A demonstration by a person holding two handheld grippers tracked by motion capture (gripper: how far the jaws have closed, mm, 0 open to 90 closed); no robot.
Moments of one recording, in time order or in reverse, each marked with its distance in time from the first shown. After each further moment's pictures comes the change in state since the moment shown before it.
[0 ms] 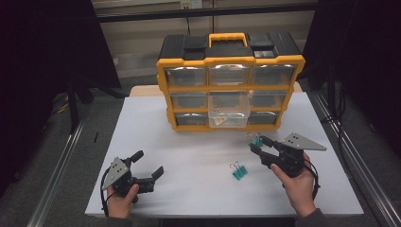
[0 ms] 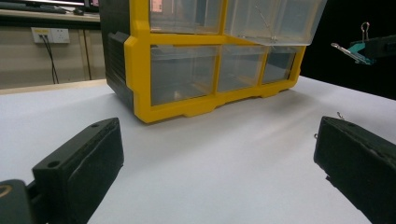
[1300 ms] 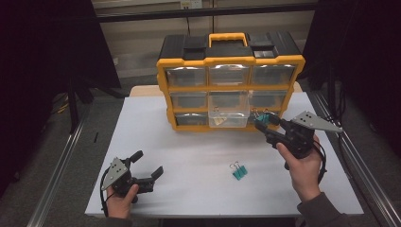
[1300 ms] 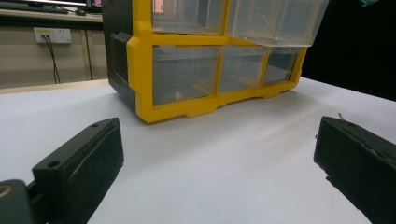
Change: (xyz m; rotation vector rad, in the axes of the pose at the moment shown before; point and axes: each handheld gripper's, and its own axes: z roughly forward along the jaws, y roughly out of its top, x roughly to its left) left arm 0.000 -0.001 0.000 -0.008 0.002 -0.021; right arm -0.003 0.063 -0.009 -0.137 -0.037 0.012
